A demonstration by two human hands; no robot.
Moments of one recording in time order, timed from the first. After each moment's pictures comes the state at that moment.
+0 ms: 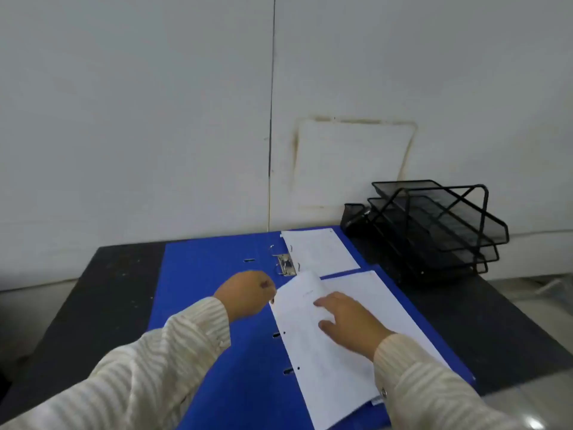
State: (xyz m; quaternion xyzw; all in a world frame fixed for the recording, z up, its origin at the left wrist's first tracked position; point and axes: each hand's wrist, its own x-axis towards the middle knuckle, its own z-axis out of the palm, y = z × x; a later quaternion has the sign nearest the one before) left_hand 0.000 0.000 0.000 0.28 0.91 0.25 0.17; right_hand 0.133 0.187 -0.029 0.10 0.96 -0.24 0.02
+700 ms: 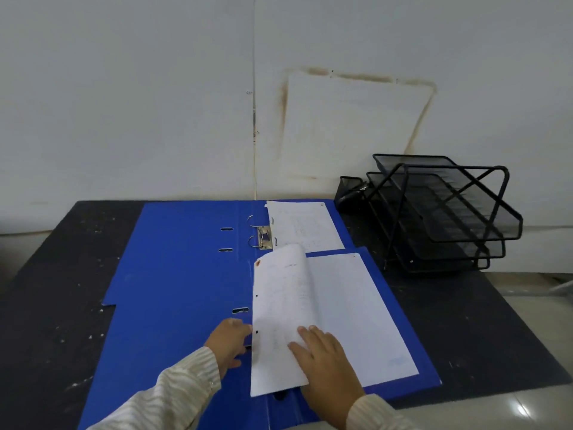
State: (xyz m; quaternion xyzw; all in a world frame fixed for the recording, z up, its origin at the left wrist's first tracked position) left_hand 0.082 0.062 -0.113 -0.16 0.75 0.54 0.35; right_hand 0.201 0.233 -0.121 -0.05 1.00 -0.06 0.03
